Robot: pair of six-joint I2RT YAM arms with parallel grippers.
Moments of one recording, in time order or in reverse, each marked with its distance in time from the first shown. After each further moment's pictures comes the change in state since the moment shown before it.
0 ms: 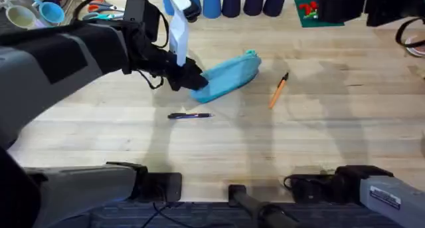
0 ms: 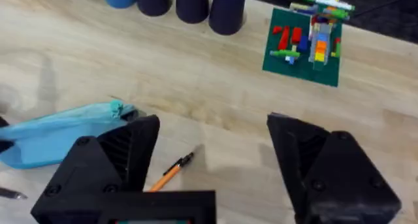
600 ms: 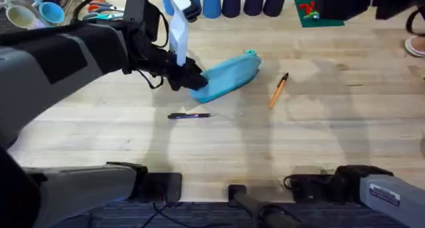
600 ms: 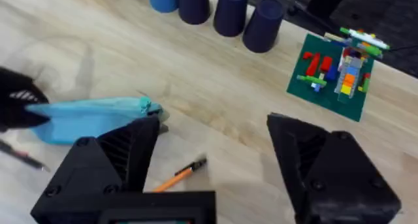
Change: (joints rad) left arm 0.000 0.000 0.000 0.005 -0.001 0.000; right arm -0.030 0.042 0.097 -0.072 -0.184 -0.131
